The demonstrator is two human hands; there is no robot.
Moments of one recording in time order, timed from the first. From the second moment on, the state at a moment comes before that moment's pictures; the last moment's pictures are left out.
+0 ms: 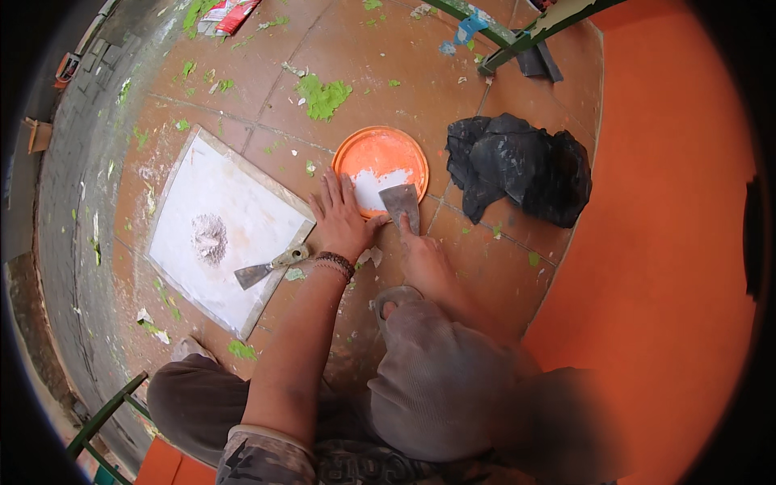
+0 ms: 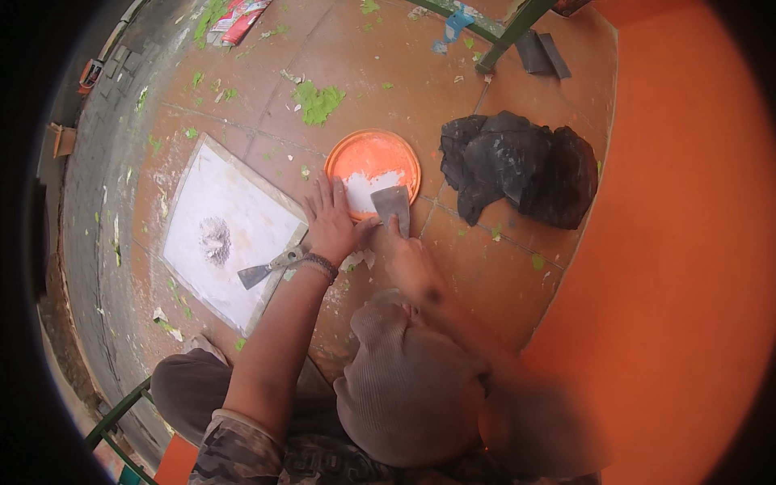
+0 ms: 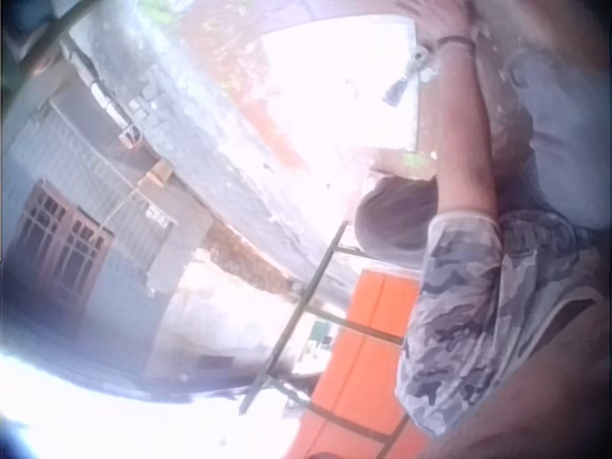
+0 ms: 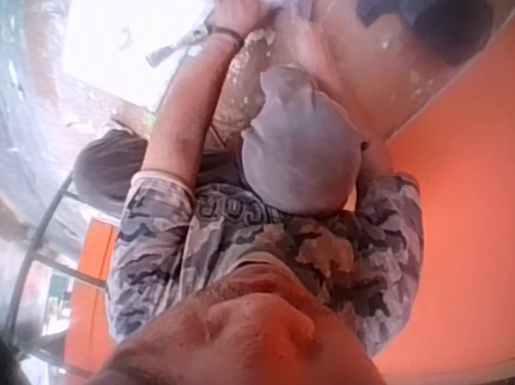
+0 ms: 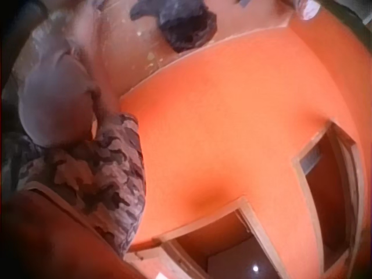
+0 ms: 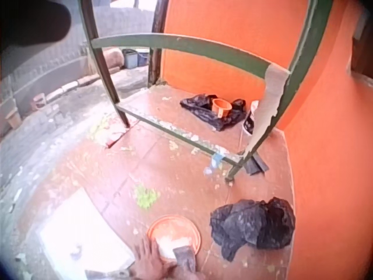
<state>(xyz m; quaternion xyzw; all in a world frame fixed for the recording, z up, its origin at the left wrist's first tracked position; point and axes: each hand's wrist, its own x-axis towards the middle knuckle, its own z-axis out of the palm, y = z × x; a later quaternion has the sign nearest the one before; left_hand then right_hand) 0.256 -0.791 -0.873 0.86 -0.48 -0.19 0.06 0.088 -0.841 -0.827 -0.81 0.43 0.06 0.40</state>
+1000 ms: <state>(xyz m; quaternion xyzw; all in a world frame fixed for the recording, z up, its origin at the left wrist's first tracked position) 0.266 -0.785 -0.870 0.87 -0.42 -0.21 0.12 0.120 -0.858 -0.817 -0.87 0.37 0.15 0.28</state>
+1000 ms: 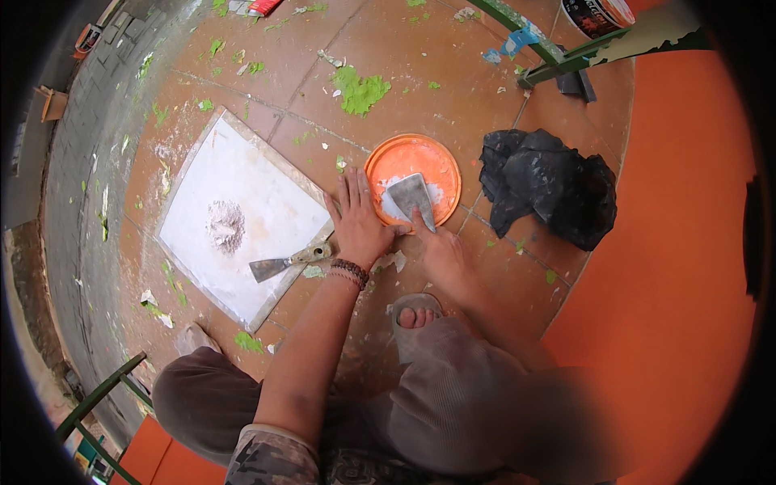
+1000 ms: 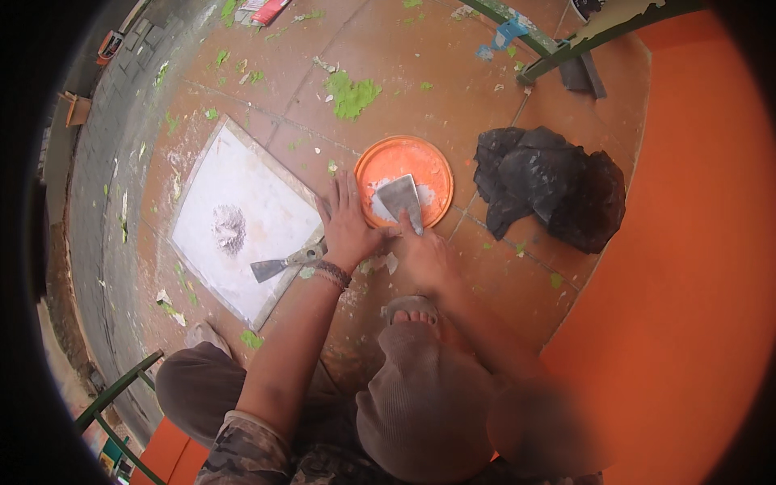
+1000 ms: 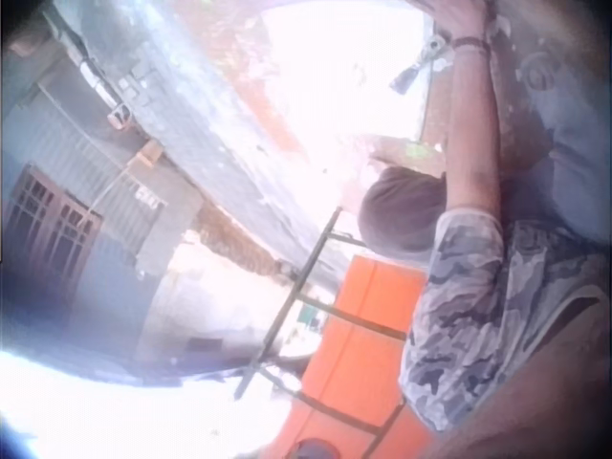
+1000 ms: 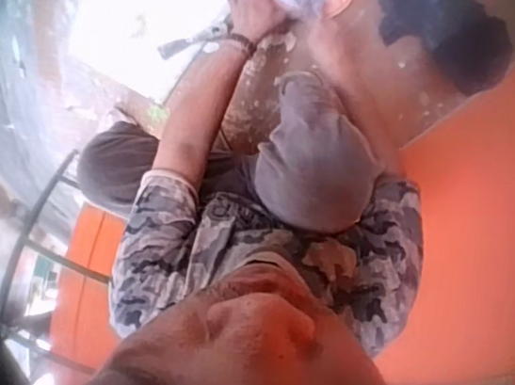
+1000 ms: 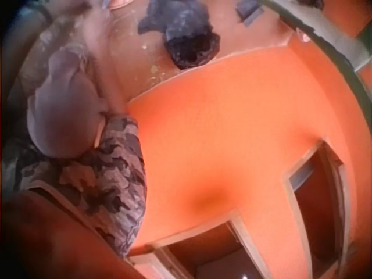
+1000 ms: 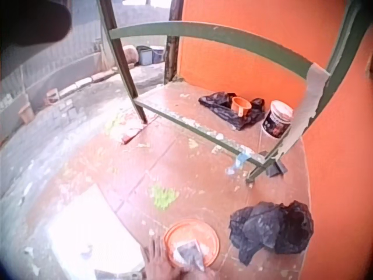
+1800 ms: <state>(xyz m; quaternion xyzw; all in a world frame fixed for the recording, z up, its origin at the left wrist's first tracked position) 0.280 -0.796 -0.863 0.84 -0.46 -0.25 0.14 0.117 -0.904 -0.825 -0.88 0.30 0.19 0.30</state>
